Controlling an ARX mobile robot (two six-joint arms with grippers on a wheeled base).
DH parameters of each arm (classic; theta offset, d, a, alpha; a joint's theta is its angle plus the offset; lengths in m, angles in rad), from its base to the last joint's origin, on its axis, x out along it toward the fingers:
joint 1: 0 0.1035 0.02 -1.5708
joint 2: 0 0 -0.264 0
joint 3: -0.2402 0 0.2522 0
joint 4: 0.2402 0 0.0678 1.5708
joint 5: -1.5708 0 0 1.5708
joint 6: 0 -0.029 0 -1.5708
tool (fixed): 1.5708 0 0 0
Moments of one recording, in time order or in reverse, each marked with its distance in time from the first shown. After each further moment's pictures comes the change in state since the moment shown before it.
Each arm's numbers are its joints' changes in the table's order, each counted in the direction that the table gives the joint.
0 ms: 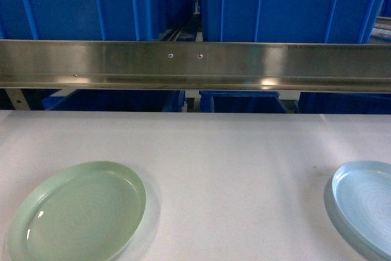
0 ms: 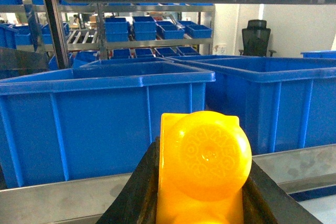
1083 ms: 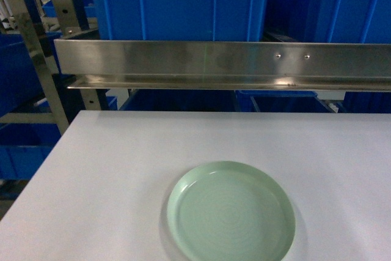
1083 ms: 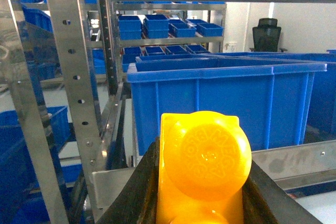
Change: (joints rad) left arm -0.001 0.002 0.002 0.002 0.002 0.000; right arm 0.000 0.004 0.003 0.005 -0.003 0.000
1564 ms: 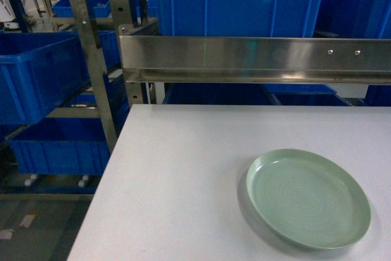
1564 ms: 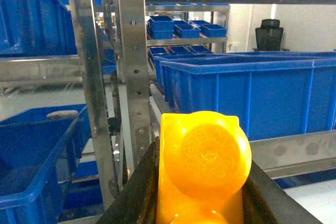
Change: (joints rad) left arm 0.000 0.000 0.000 -0.002 0.000 0.000; right arm 0.000 0.000 0.000 -0.006 0.000 0.000
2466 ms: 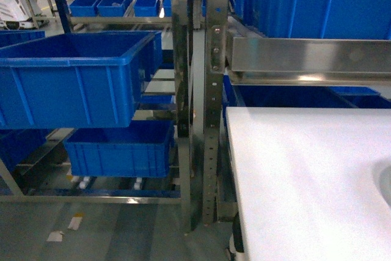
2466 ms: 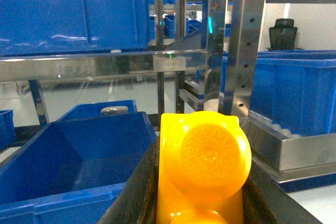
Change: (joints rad) left arm 0.002 0.000 0.000 -0.002 0.000 0.000; right arm 0.000 0.000 0.000 0.000 0.000 0.000
